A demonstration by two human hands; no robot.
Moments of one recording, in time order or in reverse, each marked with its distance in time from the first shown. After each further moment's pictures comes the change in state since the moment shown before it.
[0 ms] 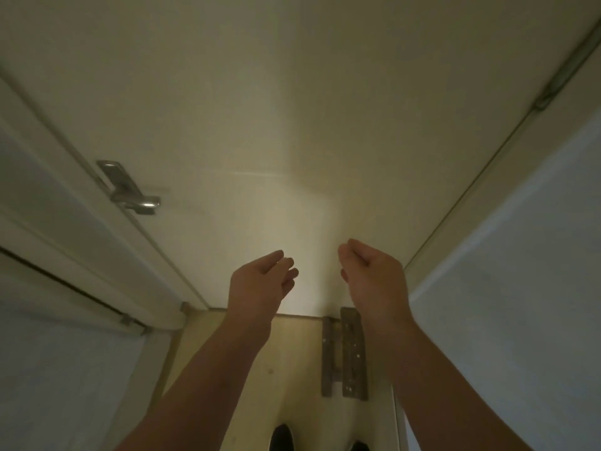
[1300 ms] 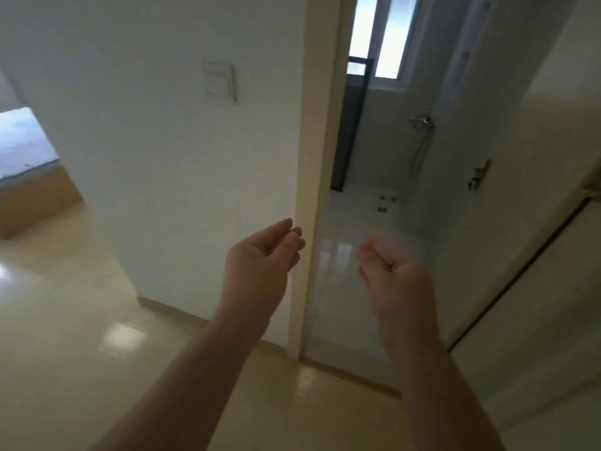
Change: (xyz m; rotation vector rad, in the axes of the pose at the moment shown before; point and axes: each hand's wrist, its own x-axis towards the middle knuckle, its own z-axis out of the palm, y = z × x) left_hand -0.475 0.003 -0.231 -0.387 1.558 0.676; right_hand -0.412 -0.126 0.133 0.009 -1.641 -0.682
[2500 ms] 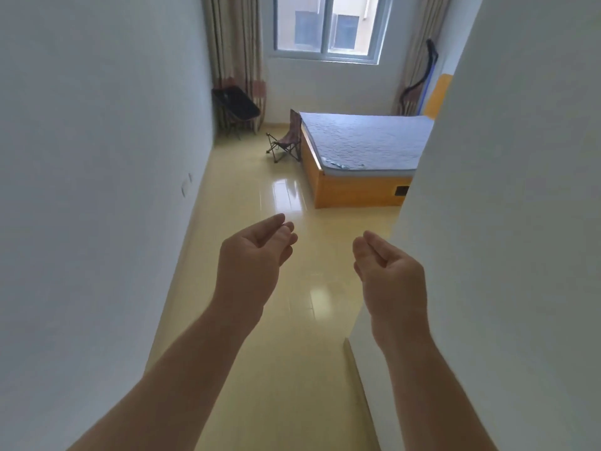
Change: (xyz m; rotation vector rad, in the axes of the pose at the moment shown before) left_hand 0.284 0.089 -0.556 -0.097 1.180 0.239; right_hand 0.080 -0.119 0.765 0.296 -1.065 -0.069
